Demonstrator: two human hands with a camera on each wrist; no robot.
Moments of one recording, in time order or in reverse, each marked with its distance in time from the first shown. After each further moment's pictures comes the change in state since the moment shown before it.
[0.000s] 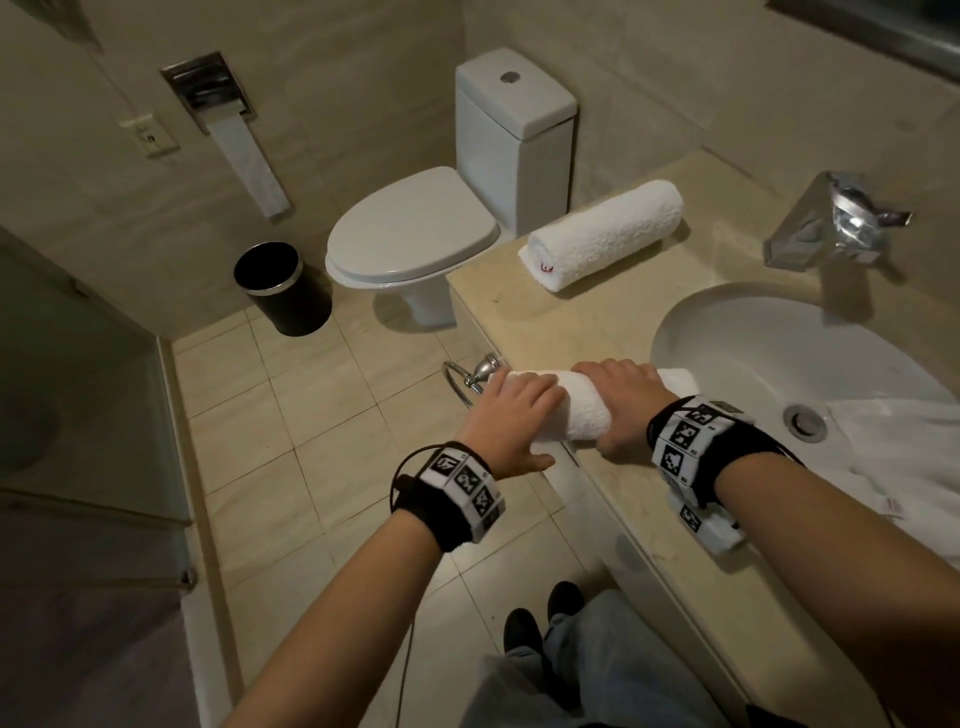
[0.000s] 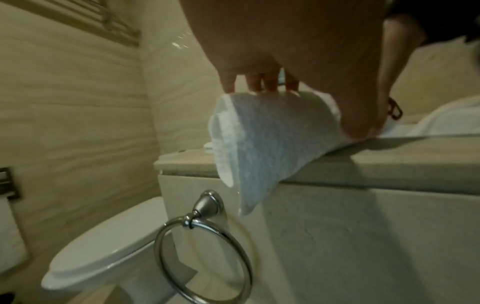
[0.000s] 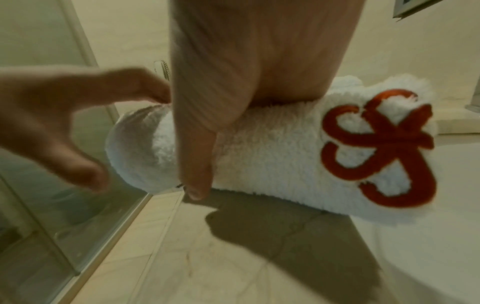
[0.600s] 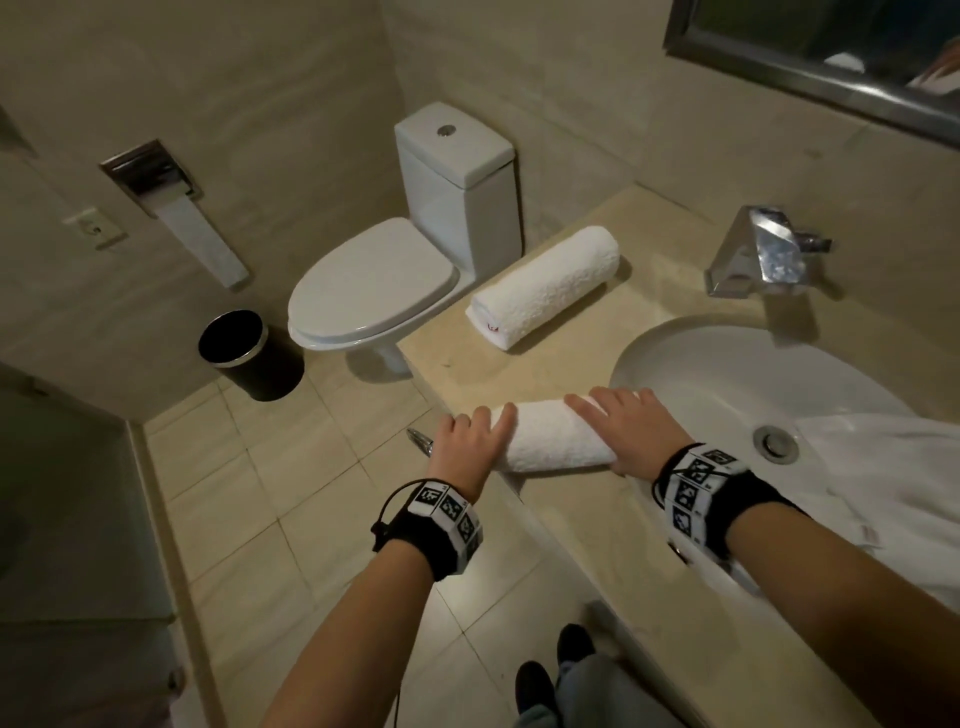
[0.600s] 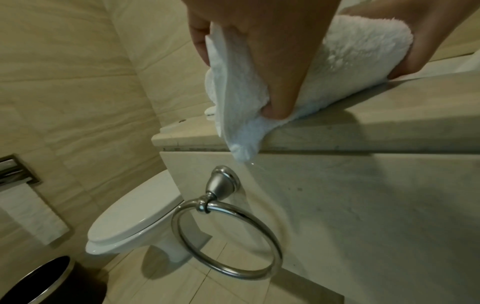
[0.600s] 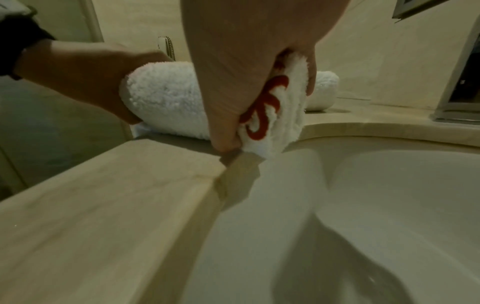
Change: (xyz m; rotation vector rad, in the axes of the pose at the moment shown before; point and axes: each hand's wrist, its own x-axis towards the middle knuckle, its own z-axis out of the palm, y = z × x) left_hand 0.063 -0.018 0.017 0.270 -0.017 -0.159; right_hand 0.016 0.069 0.000 -0.230 0.016 -0.007
